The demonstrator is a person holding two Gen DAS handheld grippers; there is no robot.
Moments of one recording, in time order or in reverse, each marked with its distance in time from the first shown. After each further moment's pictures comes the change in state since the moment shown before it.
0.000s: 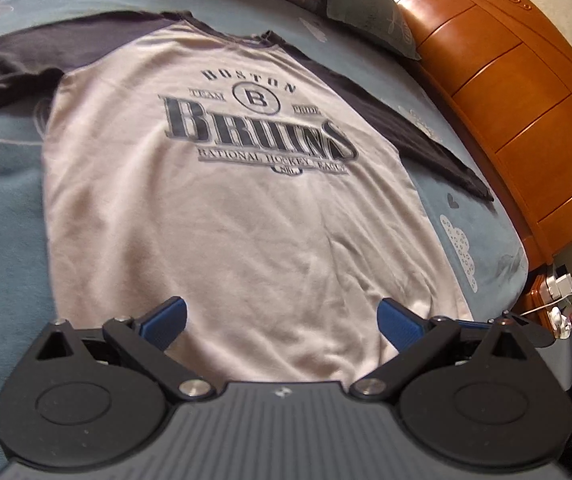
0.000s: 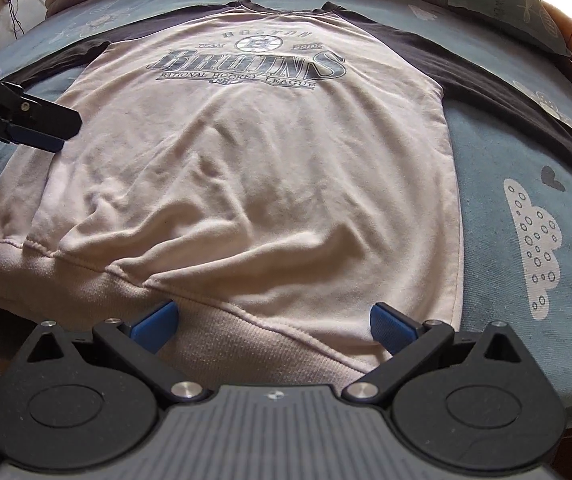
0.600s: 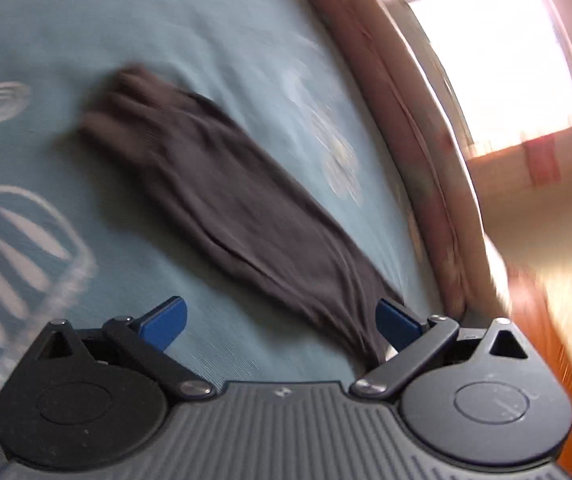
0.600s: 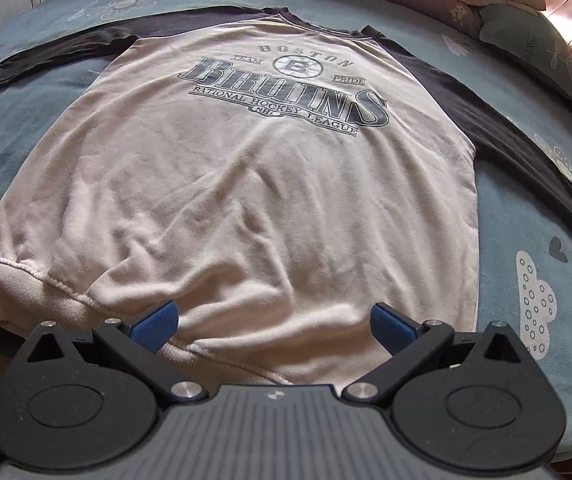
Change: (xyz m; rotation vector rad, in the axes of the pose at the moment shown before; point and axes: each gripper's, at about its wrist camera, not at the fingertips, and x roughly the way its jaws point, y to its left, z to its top) left arm -0.165 0.313 -0.027 -0.946 -0.550 0.068; right arm 0.000 0.039 0.045 -0.131 0.026 -0.048
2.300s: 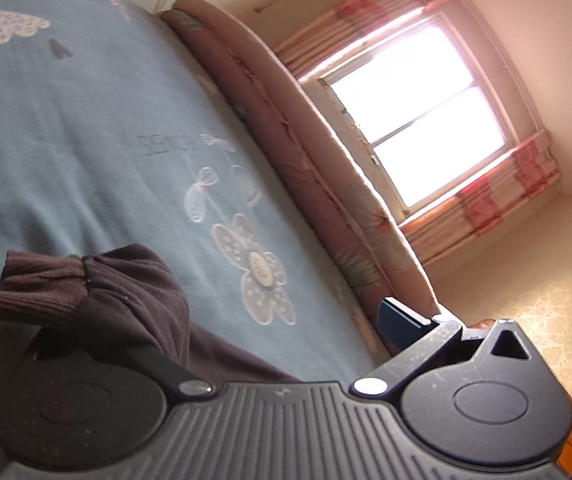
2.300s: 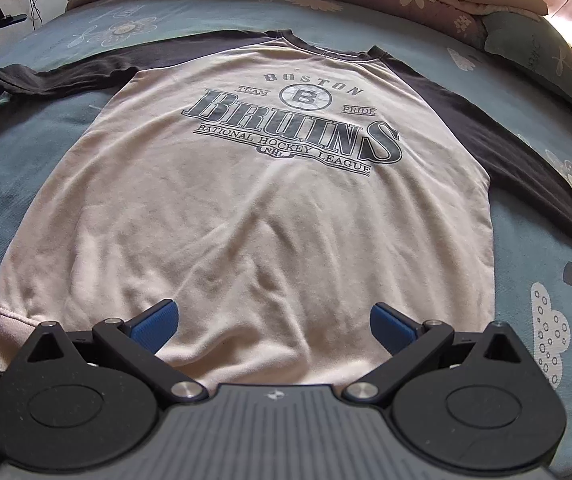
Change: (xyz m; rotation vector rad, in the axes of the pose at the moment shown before) left arm 0.062 -0.085 0.032 0.244 -0.271 -0.230; right arm 0.006 -0.001 0.025 0.040 -0.054 0.045
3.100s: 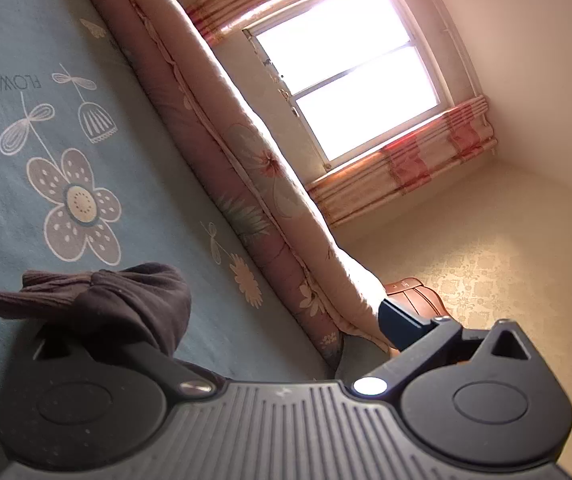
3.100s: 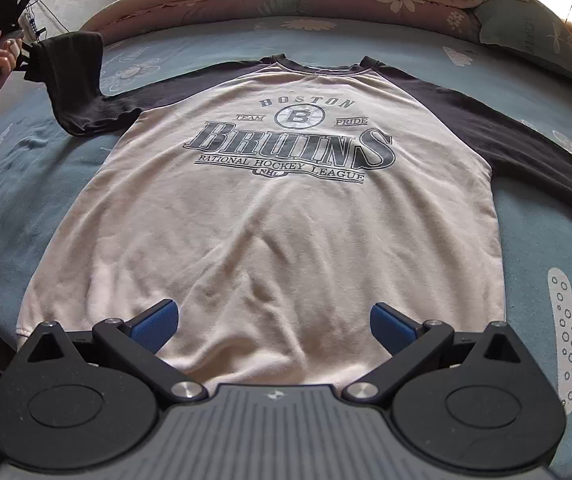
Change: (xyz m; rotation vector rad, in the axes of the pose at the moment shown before) left arm 0.047 -0.145 -0.043 -0.011 0.145 -0.205; right arm -0.006 -0.031 -0.010 0.093 -0.091 0.120
